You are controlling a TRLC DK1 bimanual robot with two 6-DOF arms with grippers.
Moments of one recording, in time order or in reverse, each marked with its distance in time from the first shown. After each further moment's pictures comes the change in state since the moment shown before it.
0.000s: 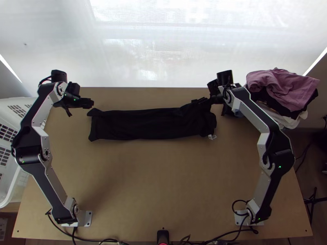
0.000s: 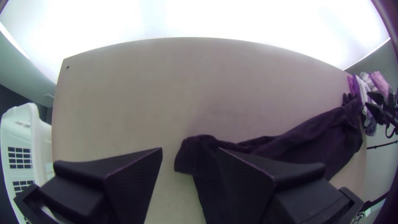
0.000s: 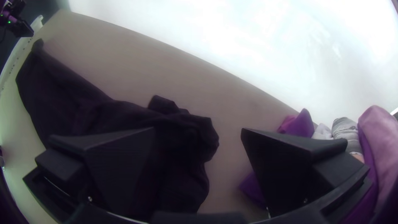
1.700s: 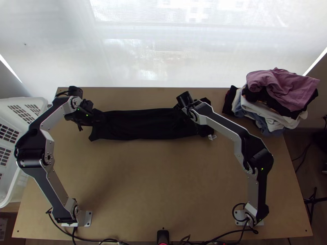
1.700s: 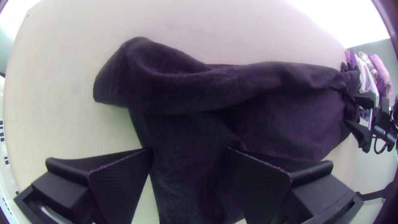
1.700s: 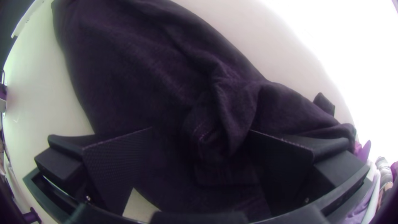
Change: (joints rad) left arm -0.087 -0.058 -0.281 0.011 0.043 -0.083; right arm 0.320 0.079 -0.070 -0.055 -0.003 -0.016
